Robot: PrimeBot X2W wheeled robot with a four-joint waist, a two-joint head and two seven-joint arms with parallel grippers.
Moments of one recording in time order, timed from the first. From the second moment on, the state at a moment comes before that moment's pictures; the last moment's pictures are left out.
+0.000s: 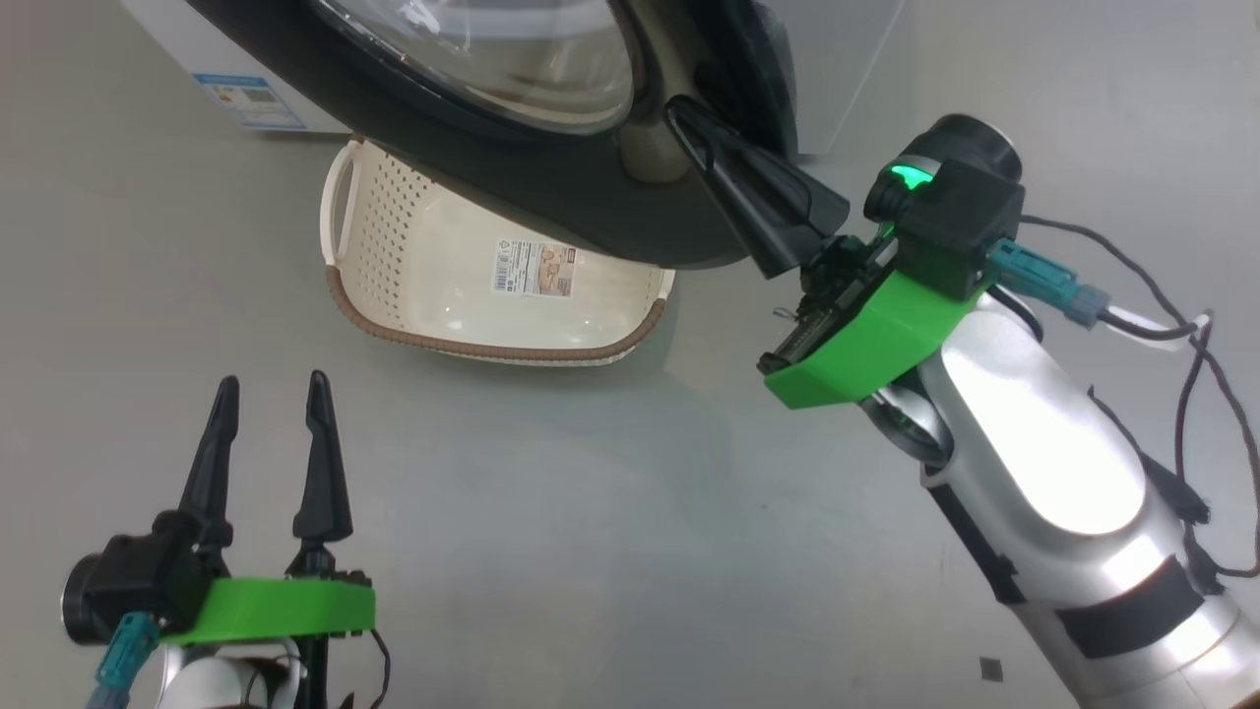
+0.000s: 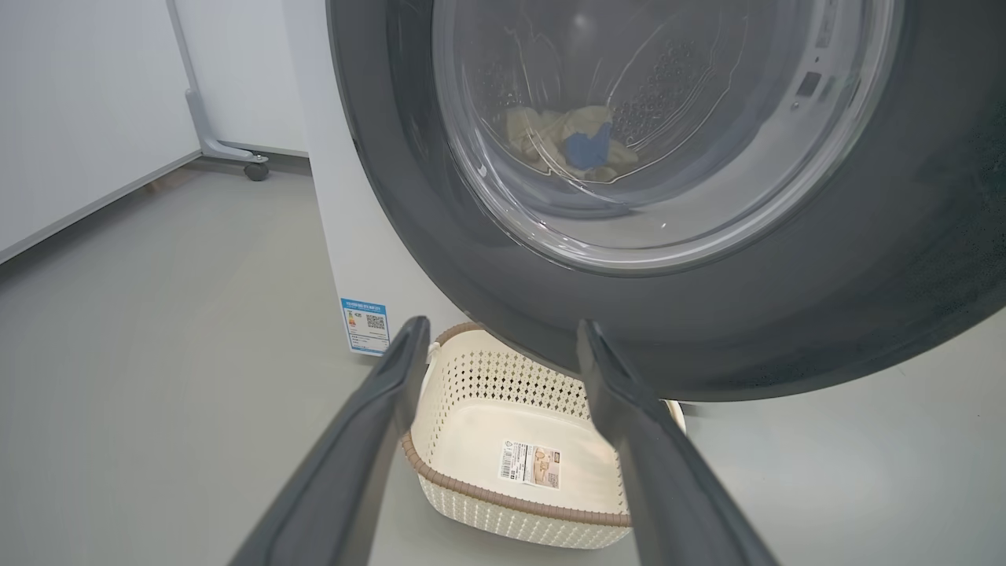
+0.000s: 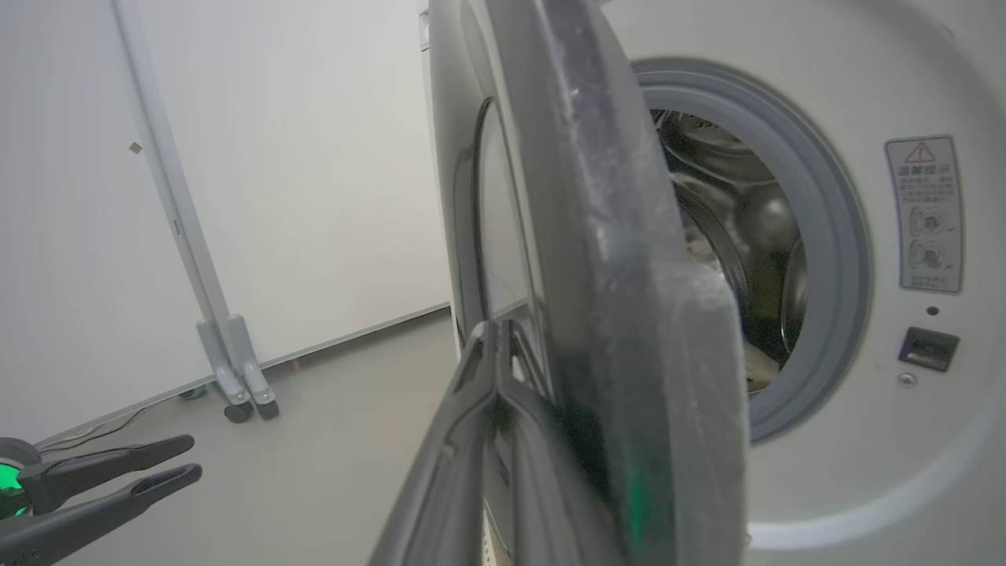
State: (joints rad) left arm -0.11 0.04 -0.02 0.06 -0.18 -0.13 -0.25; right arm -0.66 -0.07 0.51 0.19 0.25 0.13 -0.26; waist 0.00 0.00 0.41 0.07
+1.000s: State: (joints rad) left arm -0.17 0.05 -0.04 -0.01 -0.17 -0.13 -0.25; right arm -0.98 -0.10 0.35 0.28 0.15 0.13 -0.26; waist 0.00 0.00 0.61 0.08
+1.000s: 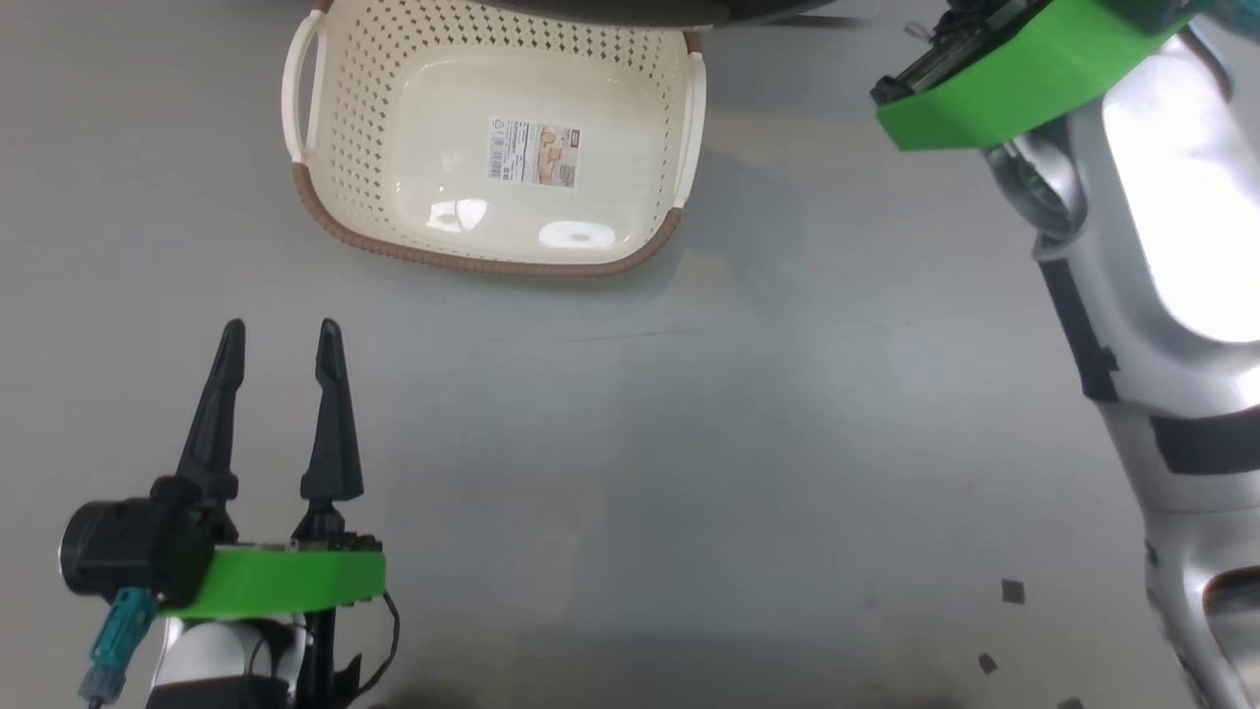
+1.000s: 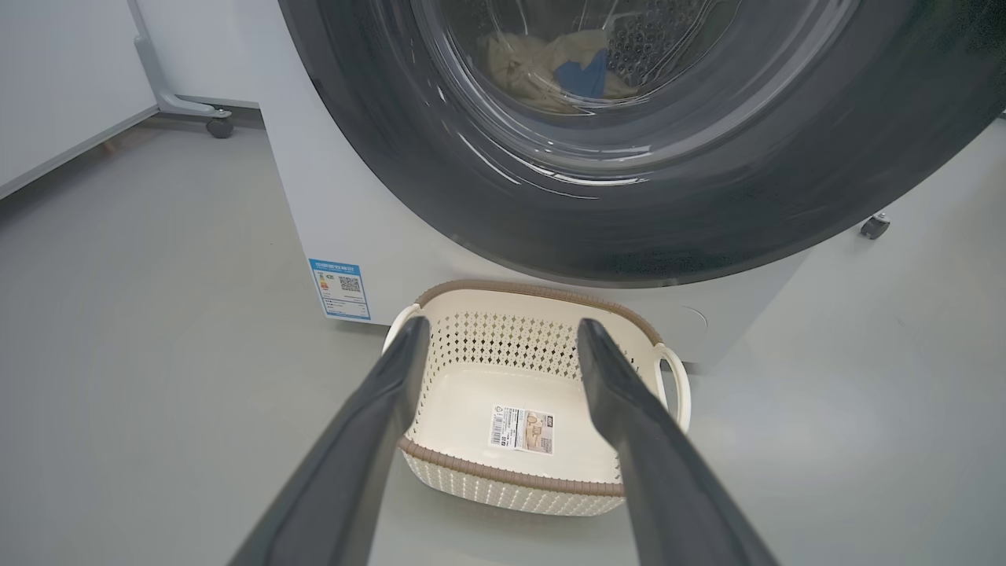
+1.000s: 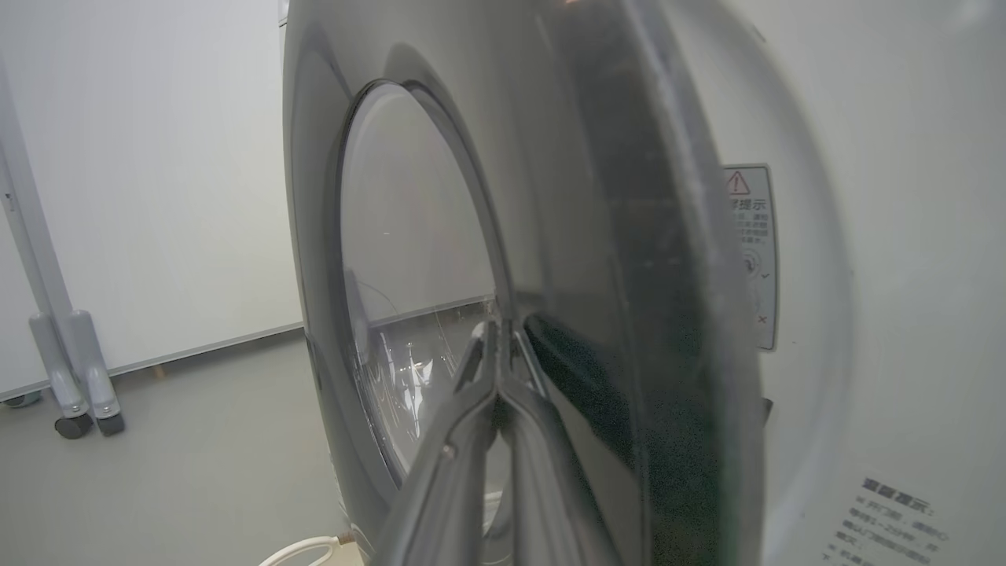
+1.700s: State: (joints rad) left arm -0.18 0.04 -0.09 -0.03 -0.17 -0.13 -0.25; right arm -1.16 -0.20 0.22 0.39 0.07 0.13 -0.26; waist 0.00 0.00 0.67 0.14
